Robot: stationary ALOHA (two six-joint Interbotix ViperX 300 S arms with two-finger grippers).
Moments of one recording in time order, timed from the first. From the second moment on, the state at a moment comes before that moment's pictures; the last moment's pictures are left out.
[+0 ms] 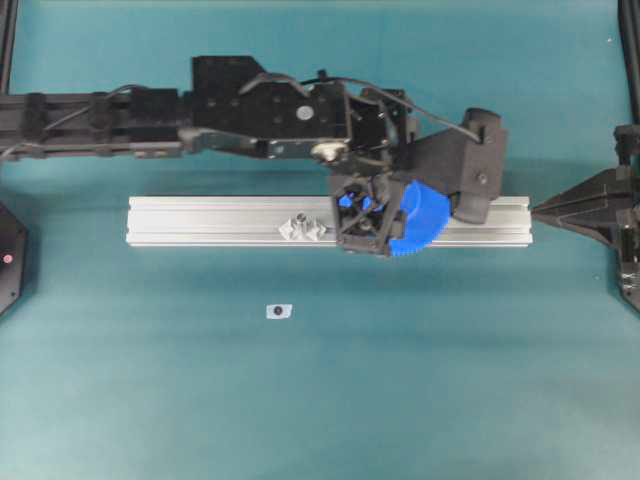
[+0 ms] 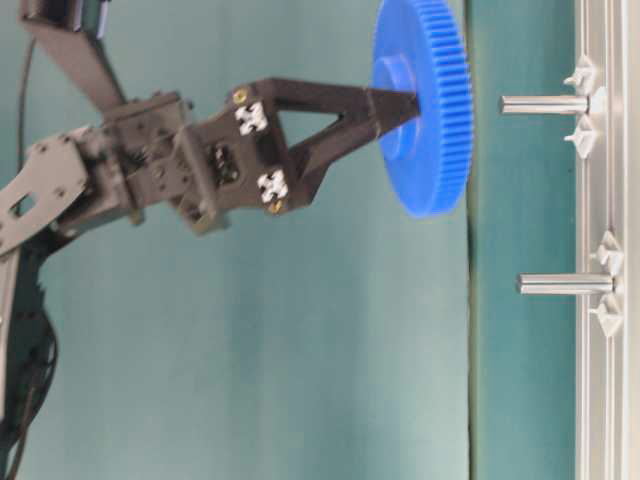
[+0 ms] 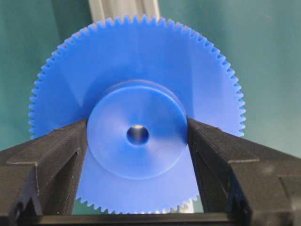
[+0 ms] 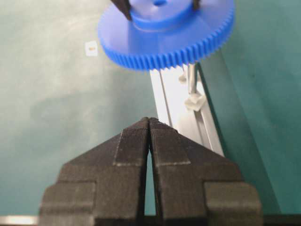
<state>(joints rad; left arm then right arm) 0.08 0.40 -0.35 0.03 1.05 0.27 -0.08 -1.11 1.29 0.04 0.21 0.11</state>
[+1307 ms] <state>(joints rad) 0.11 0.52 -0.41 0.03 1.07 0.28 -0.08 -1.11 1.30 0.04 0.22 0.11</state>
